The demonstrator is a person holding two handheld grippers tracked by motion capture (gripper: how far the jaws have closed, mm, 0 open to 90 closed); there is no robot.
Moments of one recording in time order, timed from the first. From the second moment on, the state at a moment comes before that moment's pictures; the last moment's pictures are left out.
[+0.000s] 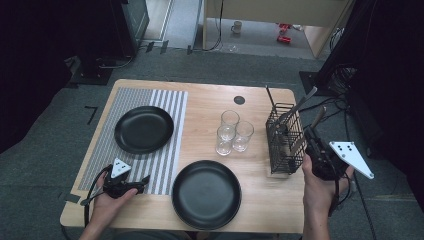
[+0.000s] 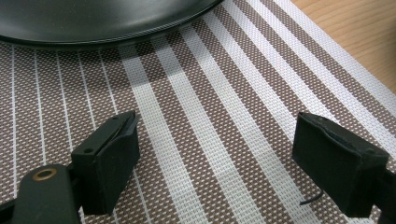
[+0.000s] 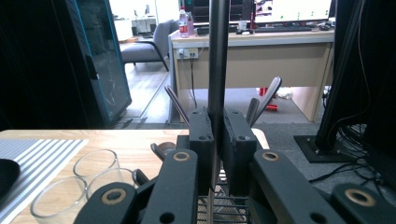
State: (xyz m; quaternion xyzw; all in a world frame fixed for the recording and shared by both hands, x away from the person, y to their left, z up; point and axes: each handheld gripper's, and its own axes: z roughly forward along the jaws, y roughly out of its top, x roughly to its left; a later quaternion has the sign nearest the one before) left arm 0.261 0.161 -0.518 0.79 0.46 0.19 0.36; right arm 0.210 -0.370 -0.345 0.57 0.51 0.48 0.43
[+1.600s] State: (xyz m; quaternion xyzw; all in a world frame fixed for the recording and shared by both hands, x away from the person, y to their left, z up) left arm 0.254 0.104 -0.455 0.78 0.40 0.19 0.45; right arm 0.223 -0.331 -0.318 0.51 0.55 0.53 0.40
